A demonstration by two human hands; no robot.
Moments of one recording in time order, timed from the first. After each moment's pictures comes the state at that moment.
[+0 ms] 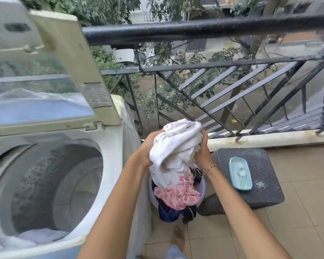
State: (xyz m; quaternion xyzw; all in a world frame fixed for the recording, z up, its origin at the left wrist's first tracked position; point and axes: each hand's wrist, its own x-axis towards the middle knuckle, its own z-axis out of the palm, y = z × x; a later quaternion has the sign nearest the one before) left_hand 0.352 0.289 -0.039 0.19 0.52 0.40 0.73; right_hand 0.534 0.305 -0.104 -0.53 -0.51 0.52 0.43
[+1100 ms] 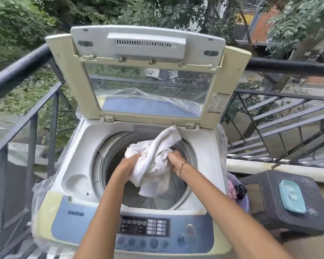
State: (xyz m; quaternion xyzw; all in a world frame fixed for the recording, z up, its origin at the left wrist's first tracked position) left_hand 0.001 0.121 -0.036 0.12 0.75 0.35 0.55; right_hand 0.154 0.189 -0.039 -0.59 -0.43 0.66 0.18
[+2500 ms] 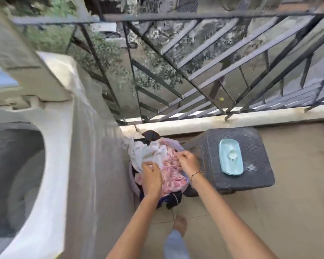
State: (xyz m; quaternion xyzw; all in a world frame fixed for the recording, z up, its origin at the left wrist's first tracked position) left_hand 0.446 0.227 -0.223 0.19 0.80 0.32 0.48; right_hand 0.557 0.284 -0.239 -0.73 -0.37 0.53 0.21
